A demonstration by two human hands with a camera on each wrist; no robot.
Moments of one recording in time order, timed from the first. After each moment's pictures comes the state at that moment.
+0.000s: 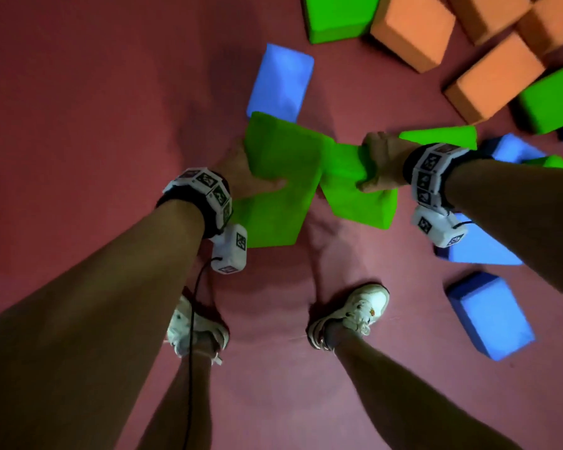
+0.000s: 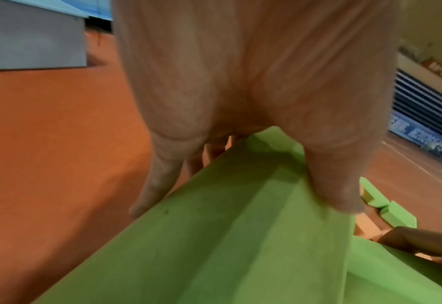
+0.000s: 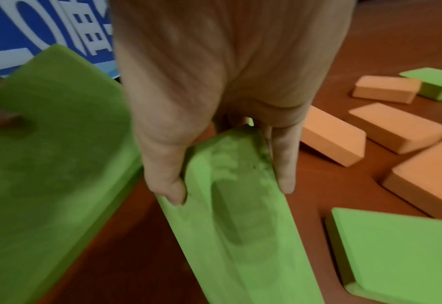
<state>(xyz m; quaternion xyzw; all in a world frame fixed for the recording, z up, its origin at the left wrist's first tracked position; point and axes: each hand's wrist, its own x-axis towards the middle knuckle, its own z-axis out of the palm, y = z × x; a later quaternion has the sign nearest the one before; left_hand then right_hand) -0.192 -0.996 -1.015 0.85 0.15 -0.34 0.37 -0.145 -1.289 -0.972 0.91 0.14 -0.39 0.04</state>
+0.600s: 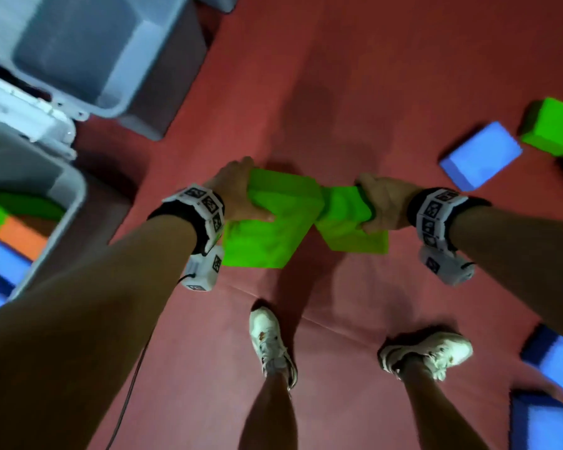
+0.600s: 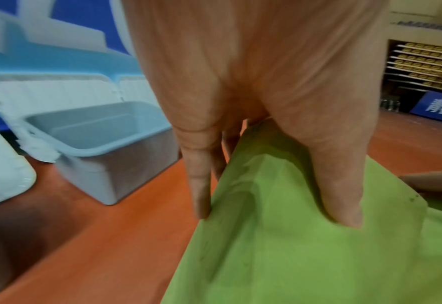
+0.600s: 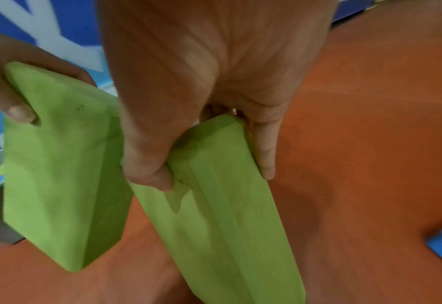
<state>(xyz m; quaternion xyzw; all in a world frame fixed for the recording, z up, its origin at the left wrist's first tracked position) -0.550 -0.574 -0.879 0.89 0.25 -0.24 0.30 -0.358 -0.824 -0.884 0.79 0.45 -0.40 0.11</state>
